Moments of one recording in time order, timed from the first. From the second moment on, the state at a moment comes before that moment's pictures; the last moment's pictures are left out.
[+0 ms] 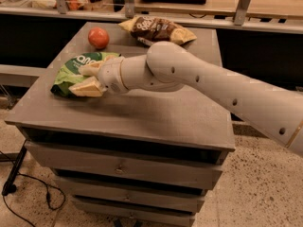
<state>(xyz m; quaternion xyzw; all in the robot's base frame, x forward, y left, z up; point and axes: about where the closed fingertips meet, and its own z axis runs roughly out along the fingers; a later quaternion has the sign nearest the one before) 0.595 0.179 0.864 -0.55 0.58 0.32 0.50</state>
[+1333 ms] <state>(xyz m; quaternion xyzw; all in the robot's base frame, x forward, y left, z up) 0.598 0.173 0.873 -0.51 0.59 0.36 0.51</state>
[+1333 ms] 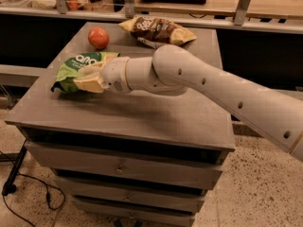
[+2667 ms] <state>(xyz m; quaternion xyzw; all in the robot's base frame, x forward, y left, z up) 0.590 0.168 0.951 -0.46 0.57 0.43 0.53</state>
